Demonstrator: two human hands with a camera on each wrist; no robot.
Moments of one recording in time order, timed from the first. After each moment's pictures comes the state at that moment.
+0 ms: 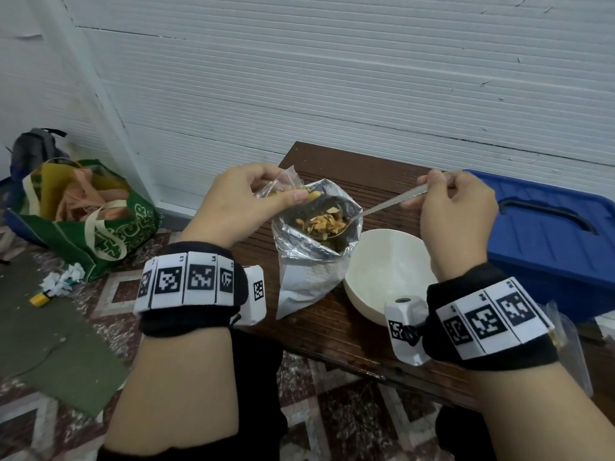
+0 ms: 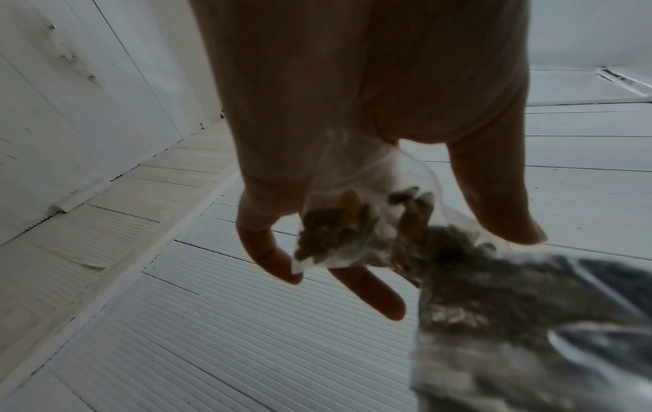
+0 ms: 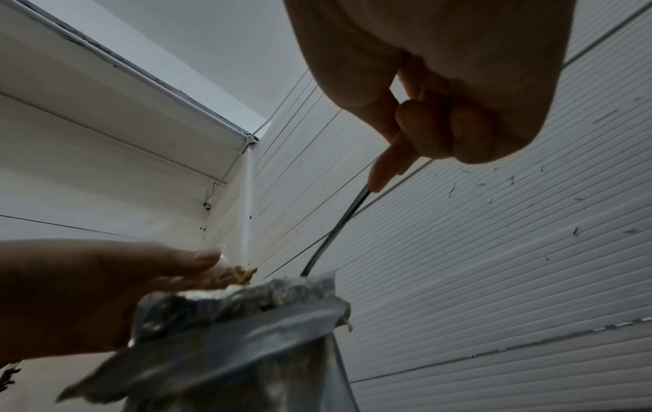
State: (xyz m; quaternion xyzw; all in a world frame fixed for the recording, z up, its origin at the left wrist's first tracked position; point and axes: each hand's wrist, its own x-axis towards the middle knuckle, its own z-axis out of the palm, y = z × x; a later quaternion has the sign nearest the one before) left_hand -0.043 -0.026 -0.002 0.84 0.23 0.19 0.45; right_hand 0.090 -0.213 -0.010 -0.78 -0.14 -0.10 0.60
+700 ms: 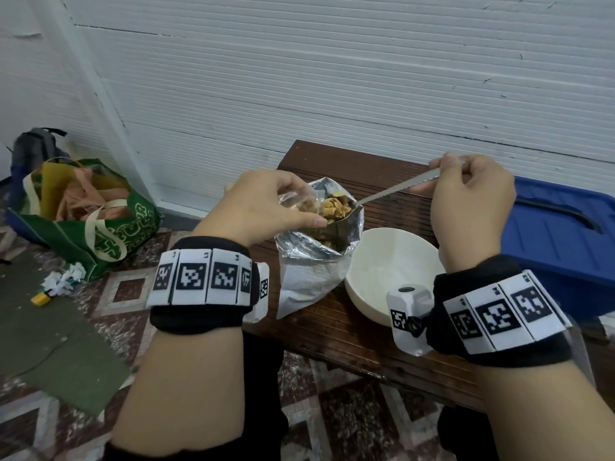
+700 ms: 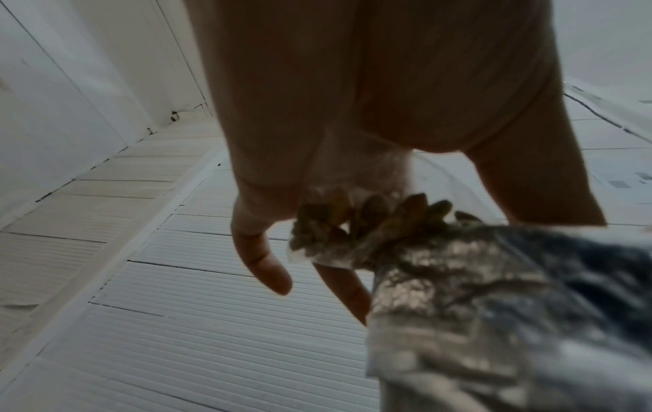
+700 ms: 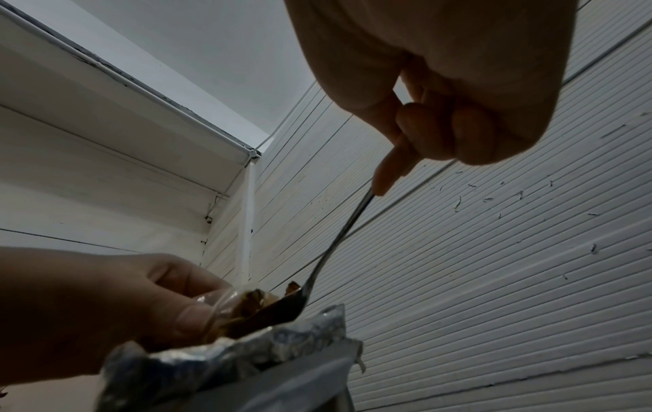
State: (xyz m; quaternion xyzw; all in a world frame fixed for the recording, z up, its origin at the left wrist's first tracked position) left_hand -0.032 -0.036 0.002 0.90 0.22 0.11 0.36; right_hand 0.091 -0.213 0.004 -0.78 -0.13 -0.13 0.60
